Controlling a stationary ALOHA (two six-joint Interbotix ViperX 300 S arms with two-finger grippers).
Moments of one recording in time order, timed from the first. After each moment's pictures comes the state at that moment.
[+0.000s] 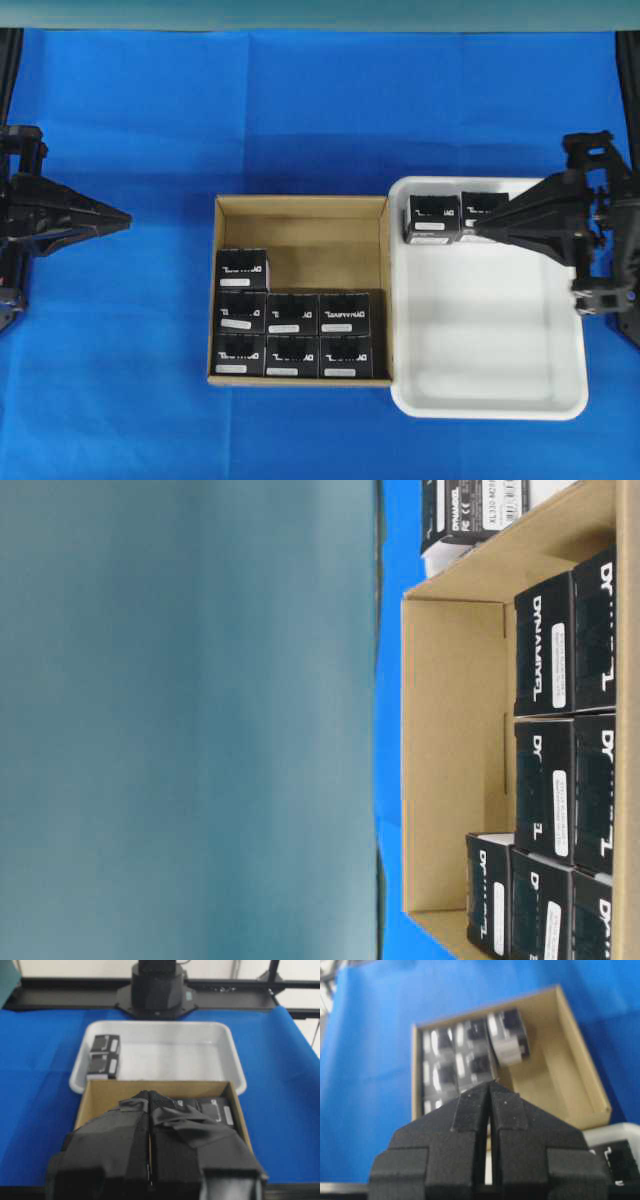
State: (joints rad) left arm 0.01 -0.97 1.12 0.01 -0.14 -0.01; right arm -0.02 -0.76 0.91 0.09 0.25 0.18
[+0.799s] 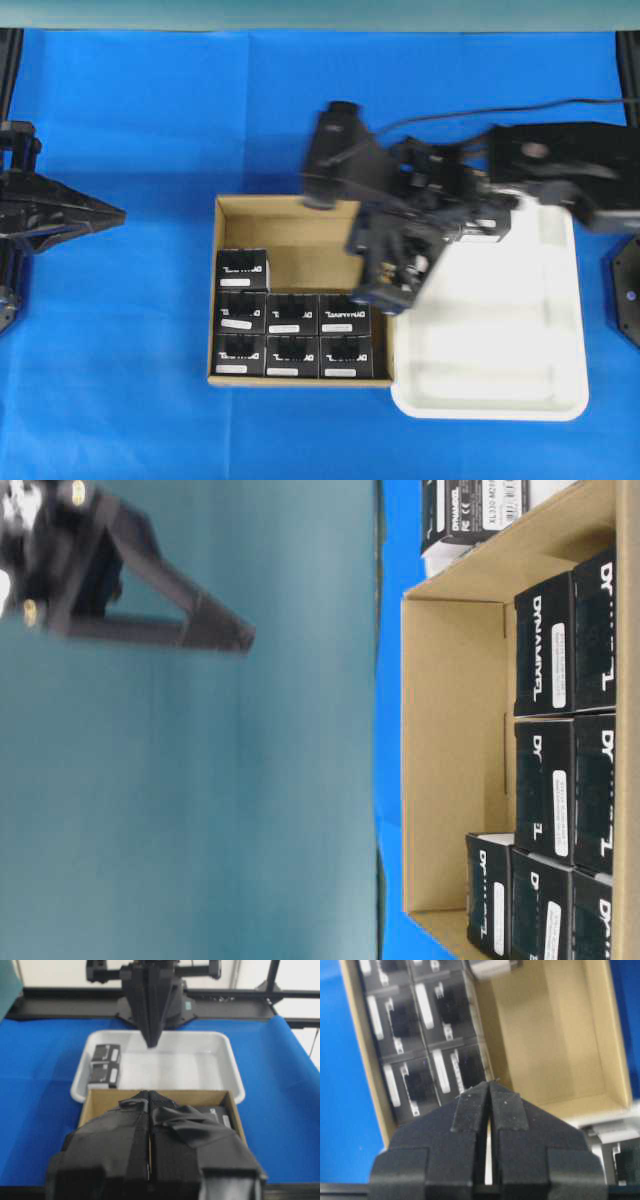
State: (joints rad) left arm 0.02 -0.99 1.12 0.01 -0.13 0.00; right arm -0.04 -0.01 0.20 0.09 0.91 0.14
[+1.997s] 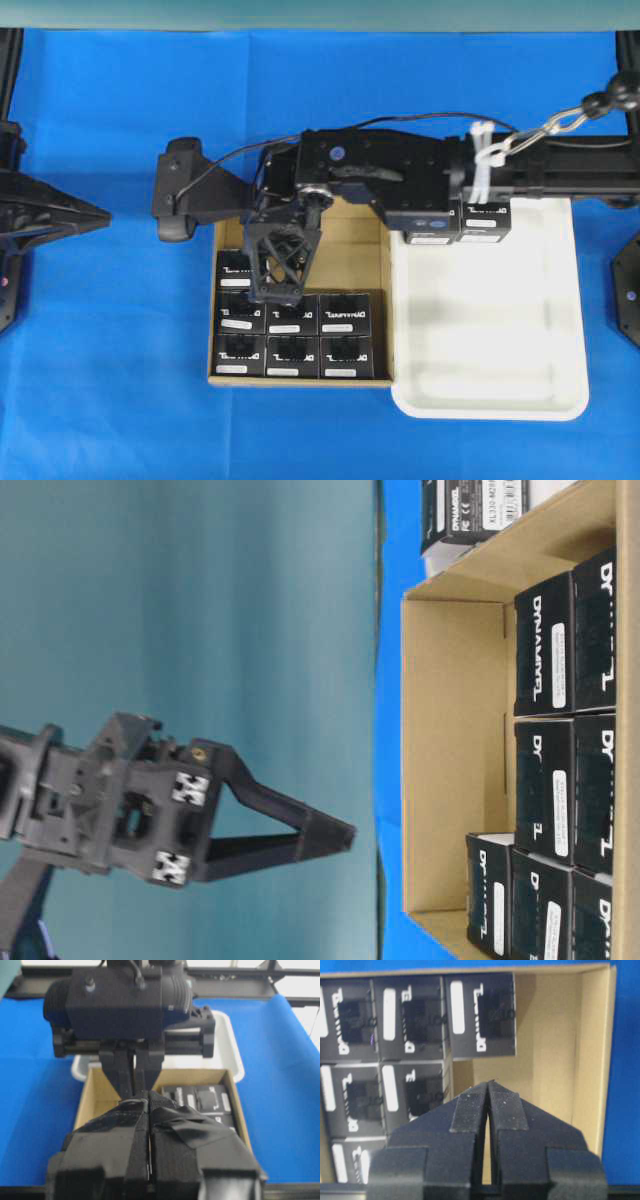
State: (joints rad) left arm 0.02 -1.07 1.10 0.02 0.03 -0.01; right arm -0.06 0.41 -0.24 0.08 1.08 -0.08
